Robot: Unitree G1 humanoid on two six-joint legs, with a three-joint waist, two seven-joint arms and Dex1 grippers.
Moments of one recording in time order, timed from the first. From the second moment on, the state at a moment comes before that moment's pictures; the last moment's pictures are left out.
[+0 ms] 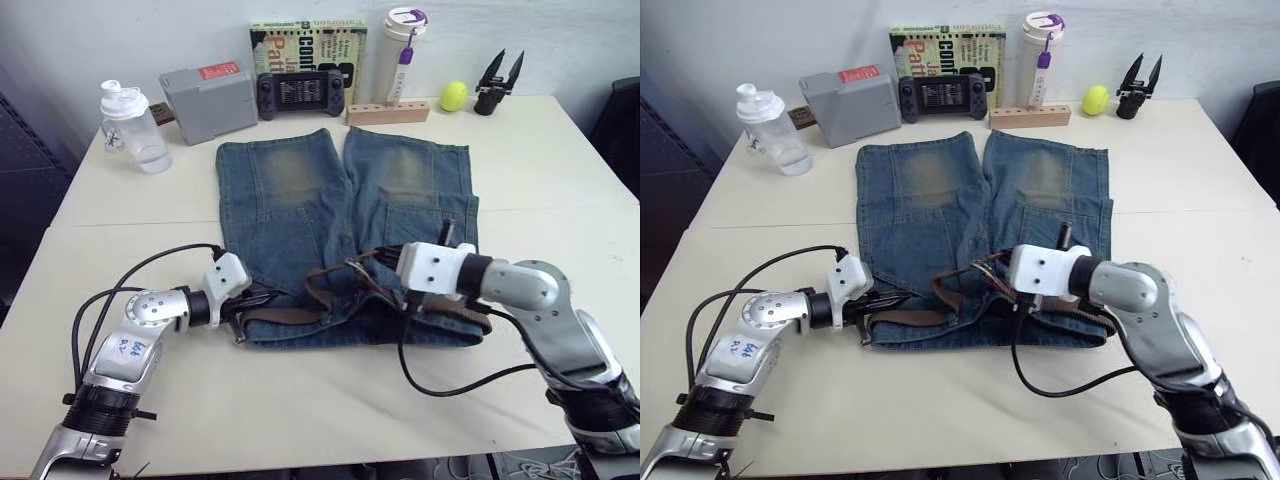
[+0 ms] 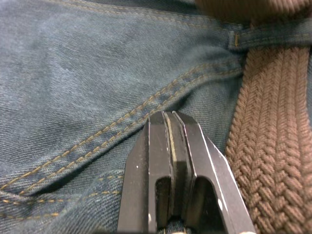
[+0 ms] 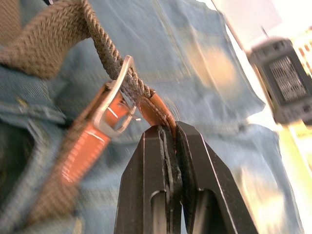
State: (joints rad) left arm -0.28 0.64 -0.09 -0.06 -0.22 0.31 -0.84; right arm -0.34 -0.75 0.08 -0.41 -0.08 0.19 0.87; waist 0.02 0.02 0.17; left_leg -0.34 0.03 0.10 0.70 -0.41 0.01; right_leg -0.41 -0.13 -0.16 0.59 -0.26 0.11
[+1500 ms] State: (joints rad) left arm -0.50 0.53 -0.14 -0.29 -0.33 0.49 -0.75; right arm -0.49 -0.73 0.16 -0.33 -0.04 0.00 0.88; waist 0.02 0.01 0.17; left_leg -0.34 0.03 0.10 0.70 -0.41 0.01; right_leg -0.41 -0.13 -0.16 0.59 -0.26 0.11
